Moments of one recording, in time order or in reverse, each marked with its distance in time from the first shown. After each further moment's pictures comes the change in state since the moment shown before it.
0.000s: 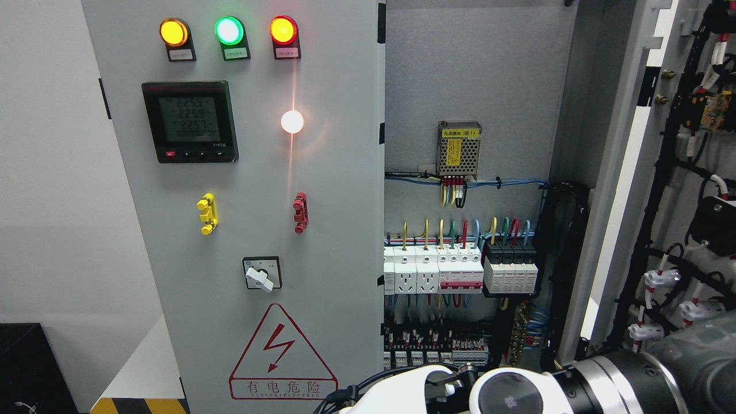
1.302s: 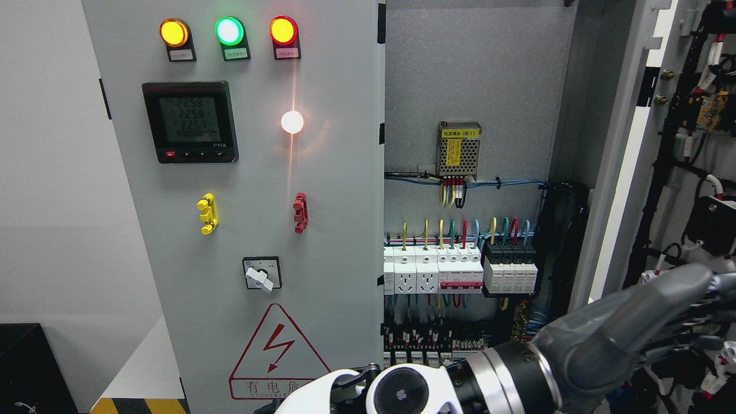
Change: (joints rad) left arm 0.197 0.262 0.127 -0.214 0.011 0.050 0.002; right arm 0.000 0.000 0.000 0.000 0.000 0.000 0.000
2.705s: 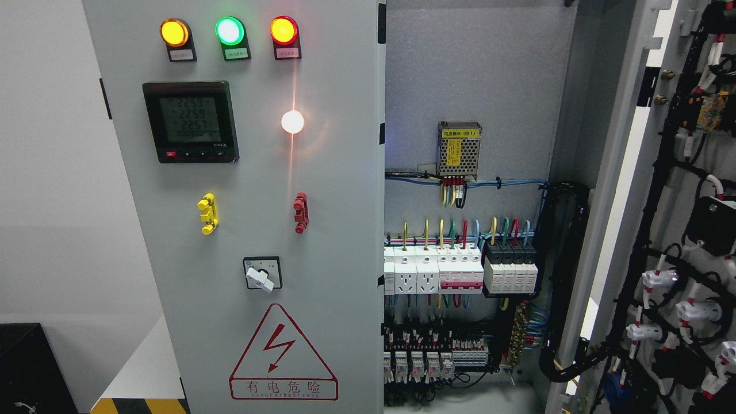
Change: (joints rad) left arm 0.879 0.310 0.226 0.017 -0.008 -0.064 -0.002; right arm 0.000 0.000 0.000 0.000 0.000 0.000 0.000
